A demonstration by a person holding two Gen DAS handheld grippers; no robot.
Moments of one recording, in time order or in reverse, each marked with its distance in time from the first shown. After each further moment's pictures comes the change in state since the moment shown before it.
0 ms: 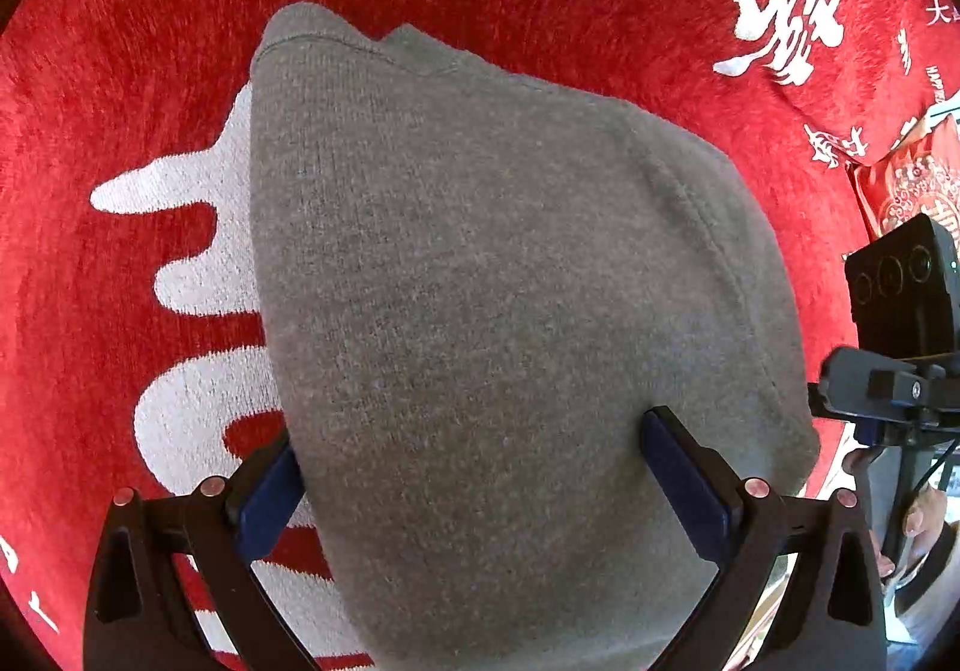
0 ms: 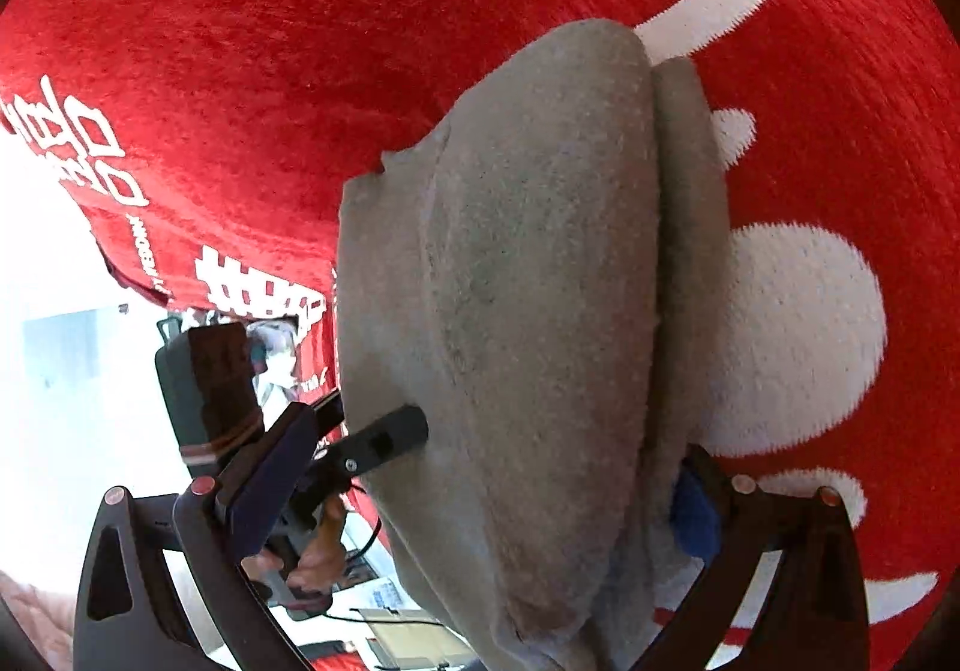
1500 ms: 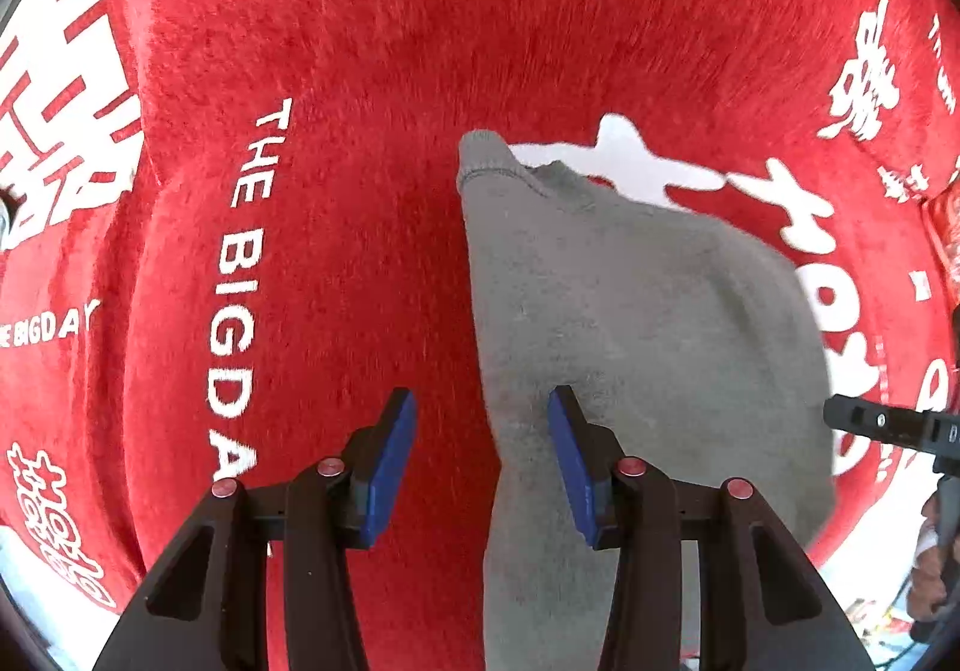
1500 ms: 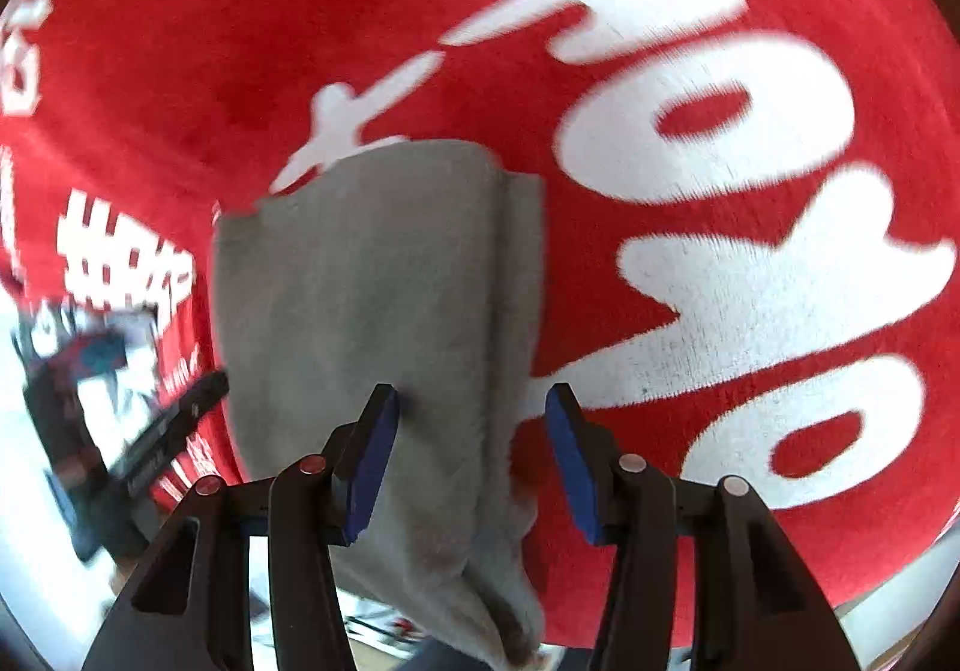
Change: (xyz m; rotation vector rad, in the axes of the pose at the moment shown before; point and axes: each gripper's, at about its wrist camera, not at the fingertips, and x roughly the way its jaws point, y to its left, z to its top) left arm -0.117 0.119 -0.073 -0.063 -0.122 0.262; right arm 0.050 0.067 -0.084 0.127 -0.026 -0.355
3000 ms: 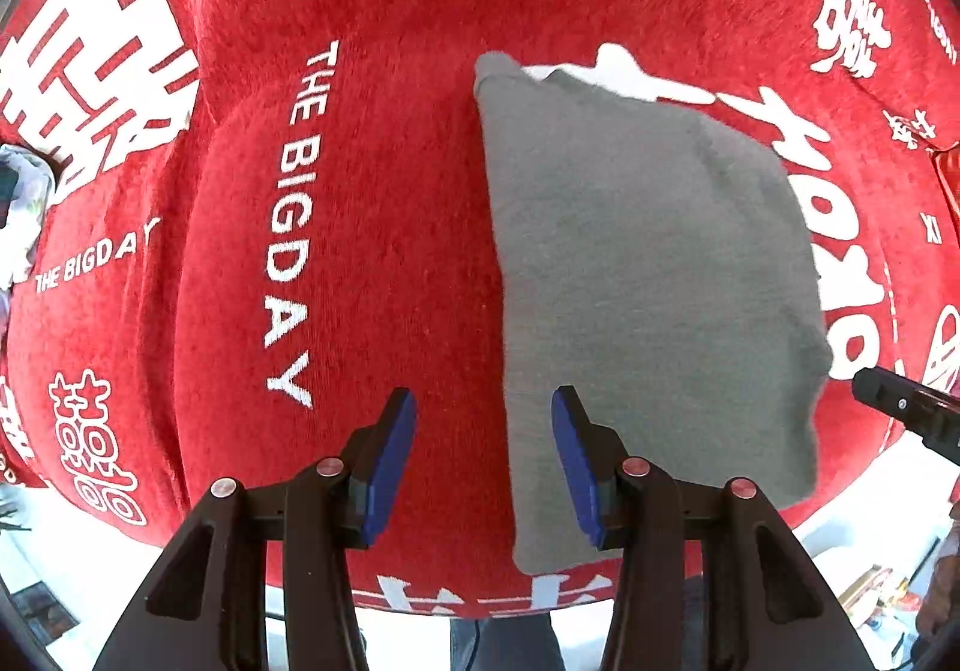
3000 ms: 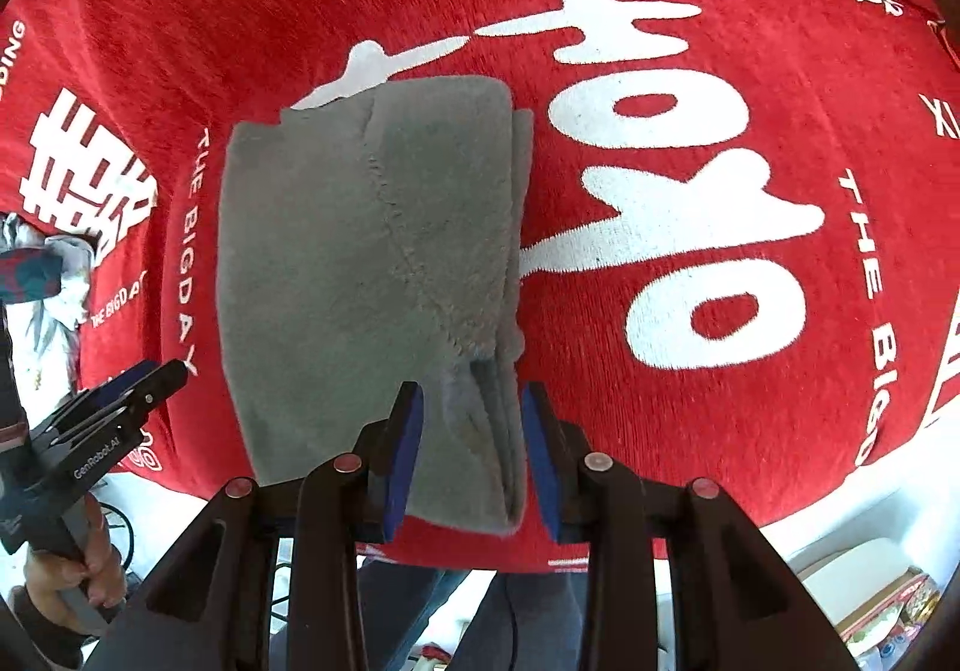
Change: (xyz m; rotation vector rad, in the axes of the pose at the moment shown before) left arm -0.050 -0.004 -0.055 0.018 0.092 0.070; right arm -0.060 0.073 -0.096 -0.231 -0.085 -0.324
